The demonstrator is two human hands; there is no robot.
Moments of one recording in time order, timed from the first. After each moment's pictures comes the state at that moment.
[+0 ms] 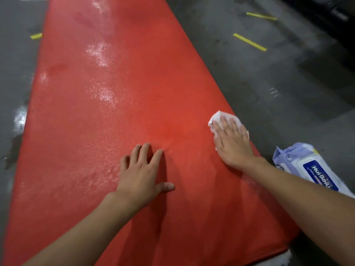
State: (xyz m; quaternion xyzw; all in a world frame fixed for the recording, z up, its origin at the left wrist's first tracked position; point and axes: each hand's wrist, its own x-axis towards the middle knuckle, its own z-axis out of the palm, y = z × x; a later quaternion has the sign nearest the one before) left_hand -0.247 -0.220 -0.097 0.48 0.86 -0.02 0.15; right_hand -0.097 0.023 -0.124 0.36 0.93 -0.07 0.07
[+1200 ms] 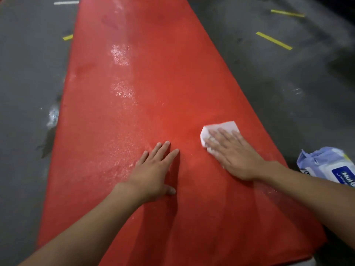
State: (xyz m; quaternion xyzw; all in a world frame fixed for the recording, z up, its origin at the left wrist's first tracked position) left_hand -0.274 -0.241 -0.091 0.52 0.82 0.01 0.25; right_hand -0.106 -0.005 -0.124 0.14 0.98 -0.05 0.13
